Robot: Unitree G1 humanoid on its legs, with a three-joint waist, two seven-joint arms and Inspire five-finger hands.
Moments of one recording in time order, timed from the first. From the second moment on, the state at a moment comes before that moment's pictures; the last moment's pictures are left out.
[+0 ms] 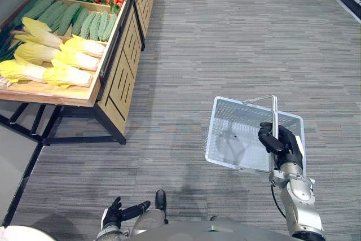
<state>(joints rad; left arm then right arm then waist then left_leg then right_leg) 0.20 0.13 0.12 1.01 -0.15 -0.15 0.08 0.18 -0.19 -0.22 0.16 0.16 -0.06 -0.06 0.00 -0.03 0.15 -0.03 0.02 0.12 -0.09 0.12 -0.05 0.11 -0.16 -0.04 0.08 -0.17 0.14</state>
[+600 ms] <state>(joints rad) 0.21 0.13 0.11 1.00 -0.15 -0.15 0.08 0.22 -0.19 -0.24 0.16 0.12 -0.04 -0.08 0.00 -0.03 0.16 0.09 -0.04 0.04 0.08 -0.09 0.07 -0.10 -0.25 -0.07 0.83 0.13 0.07</state>
